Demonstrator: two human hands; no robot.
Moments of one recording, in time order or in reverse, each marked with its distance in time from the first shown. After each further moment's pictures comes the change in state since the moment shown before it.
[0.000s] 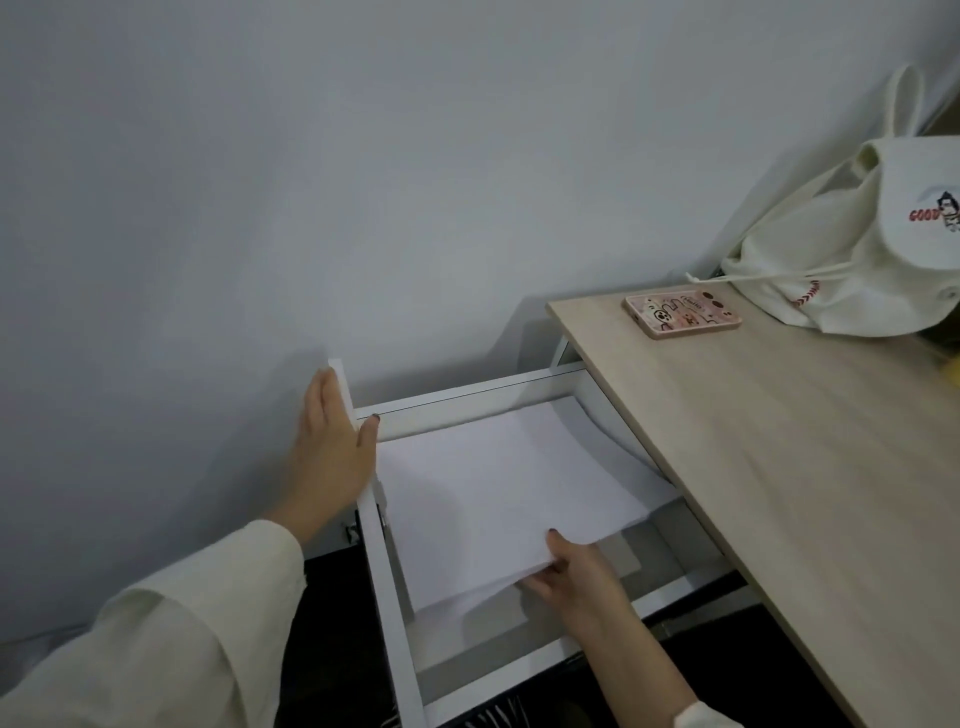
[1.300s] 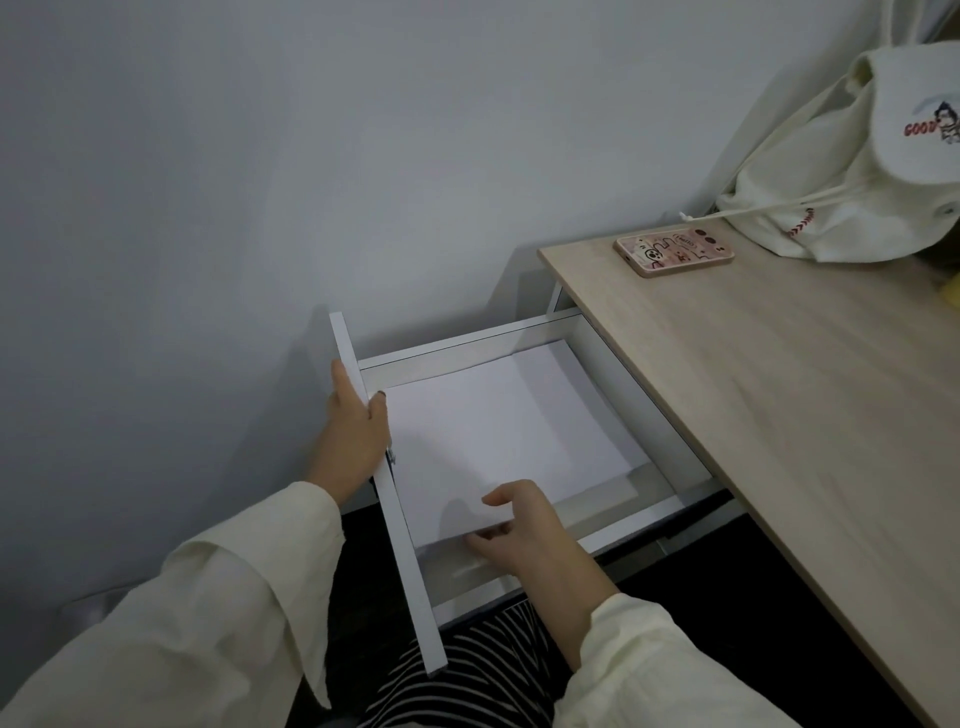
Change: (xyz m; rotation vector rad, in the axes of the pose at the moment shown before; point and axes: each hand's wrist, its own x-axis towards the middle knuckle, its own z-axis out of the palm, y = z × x) left_hand -0.028 0.005 0.008 -0.185 -0.064 -0.137; right_hand -0.008 0.034 0.040 0.122 0.087 0.361
